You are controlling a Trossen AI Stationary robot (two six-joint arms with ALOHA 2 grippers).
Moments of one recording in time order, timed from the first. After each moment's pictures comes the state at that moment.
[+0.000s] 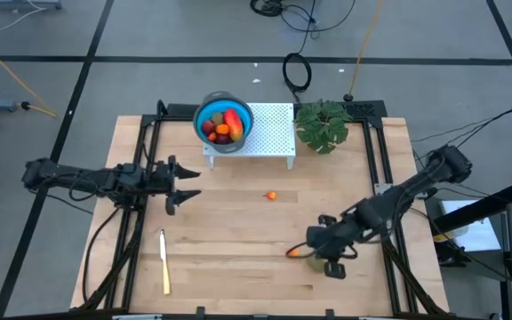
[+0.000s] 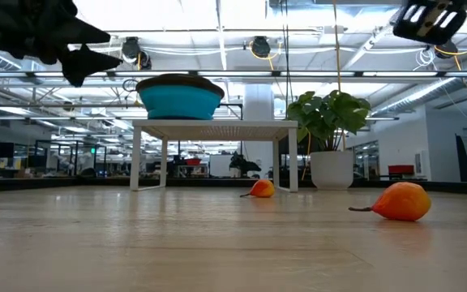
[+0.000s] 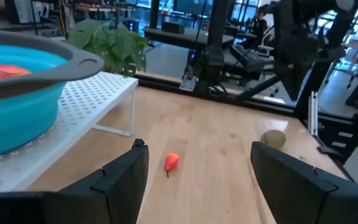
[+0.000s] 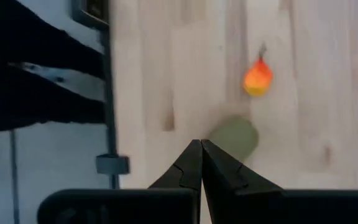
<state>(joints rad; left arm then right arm) -0.11 0.41 0.24 0.08 -0.18 -0.18 0.54 1.42 1.14 -0.76 -0.14 0.68</state>
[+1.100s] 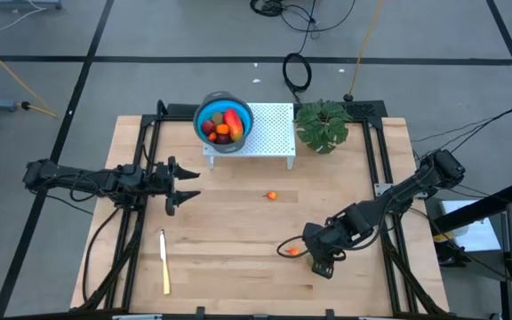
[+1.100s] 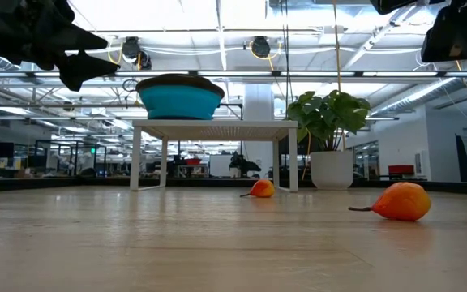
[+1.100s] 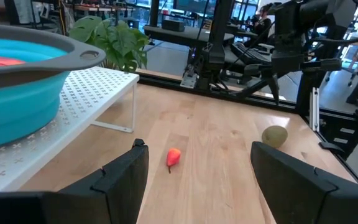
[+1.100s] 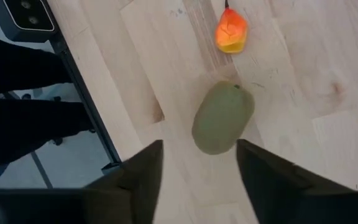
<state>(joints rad) -0.11 0.38 0.21 0.08 -0.18 -0.18 0.52 1.53 1.17 -0.84 -0.19 0.98</state>
